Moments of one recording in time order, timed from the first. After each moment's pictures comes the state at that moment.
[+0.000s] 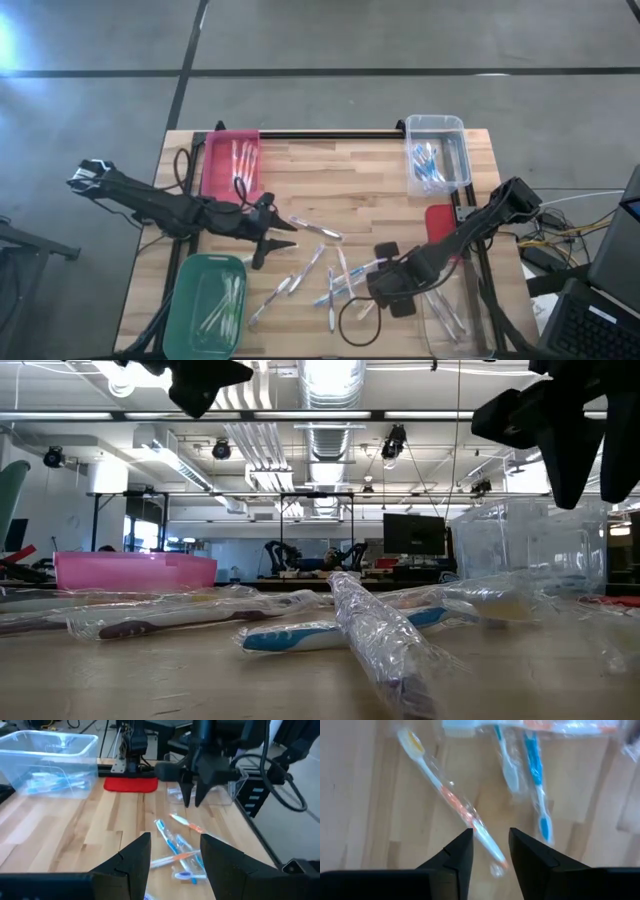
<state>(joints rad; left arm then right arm) -0.28 1.05 0.71 0.07 -0.18 -0.16 0.57 1.72 1.26 -0.93 0.10 0.38</state>
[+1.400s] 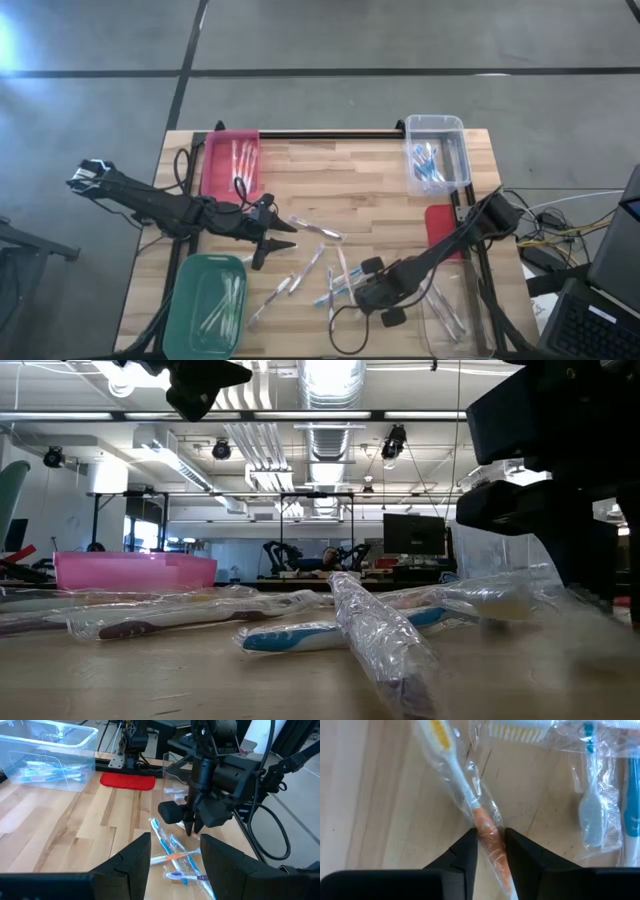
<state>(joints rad) -0.28 1.05 0.71 0.07 -0.18 -0.24 0.57 1.97 1.20 -0.65 -0.05 0.28</state>
